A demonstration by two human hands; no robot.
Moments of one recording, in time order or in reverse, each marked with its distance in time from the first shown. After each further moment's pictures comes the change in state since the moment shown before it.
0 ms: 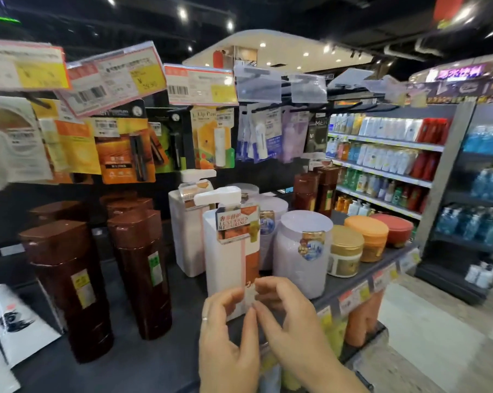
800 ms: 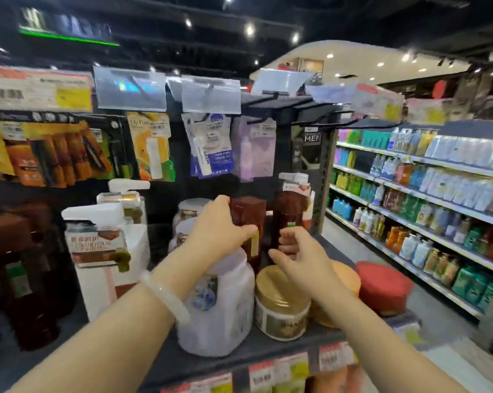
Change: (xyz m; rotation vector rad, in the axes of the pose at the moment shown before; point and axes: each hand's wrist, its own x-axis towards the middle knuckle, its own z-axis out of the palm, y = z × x) left_hand 0.164 0.092 0.179 0.622 -0.213 -0.272; right_hand 0.175 0.128 -0.166 -0.022 -0.191 -0.006
